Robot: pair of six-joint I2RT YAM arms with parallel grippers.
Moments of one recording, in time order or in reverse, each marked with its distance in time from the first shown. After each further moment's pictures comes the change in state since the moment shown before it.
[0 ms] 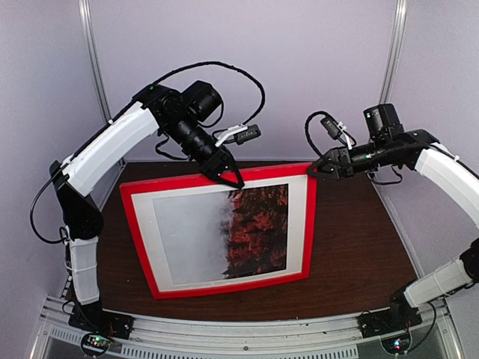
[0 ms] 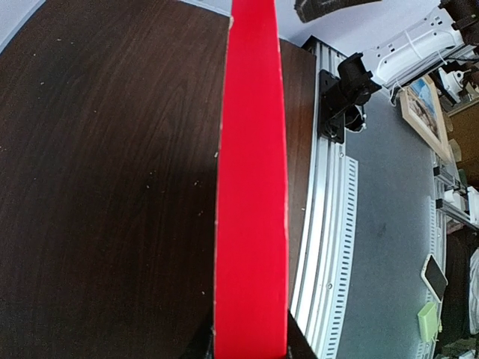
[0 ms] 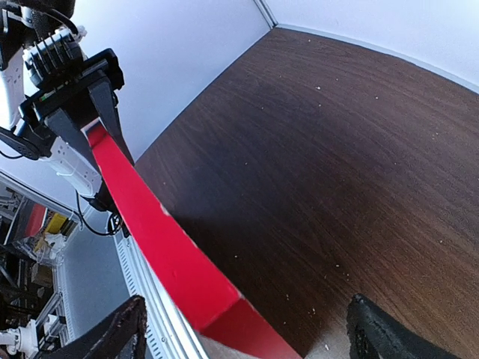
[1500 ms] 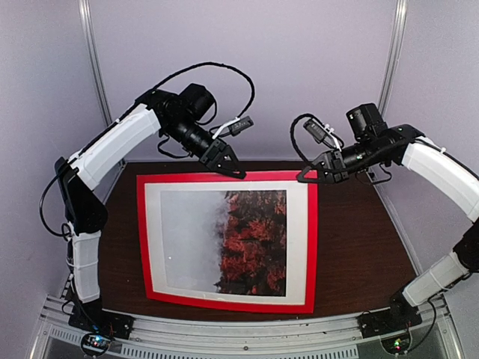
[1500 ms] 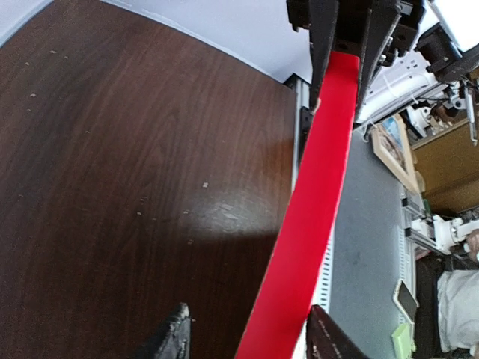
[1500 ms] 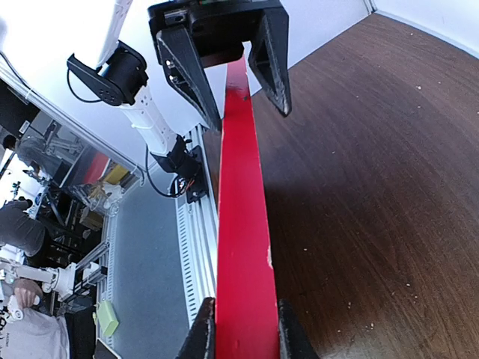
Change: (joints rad) left arm 0.098 0.051 -0.032 0.098 0.205 -0.019; right arm 0.079 0.116 0.089 -0.079 -0.224 -0.135
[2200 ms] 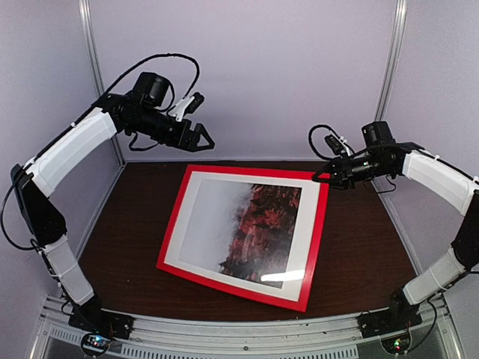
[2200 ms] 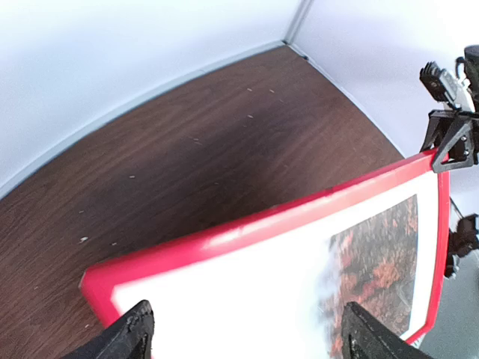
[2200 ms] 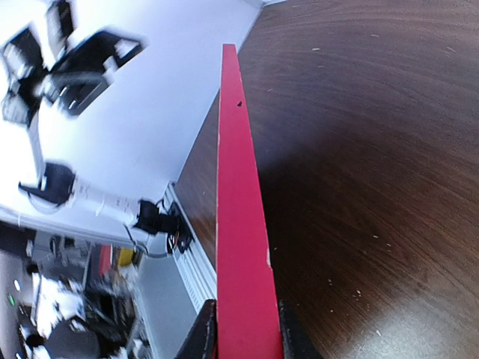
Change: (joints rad) left arm 0.150 -0.294 -0.376 0.407 -0.433 -0.305; right arm -0.186 0.009 -0.173 0.165 0.006 0.303
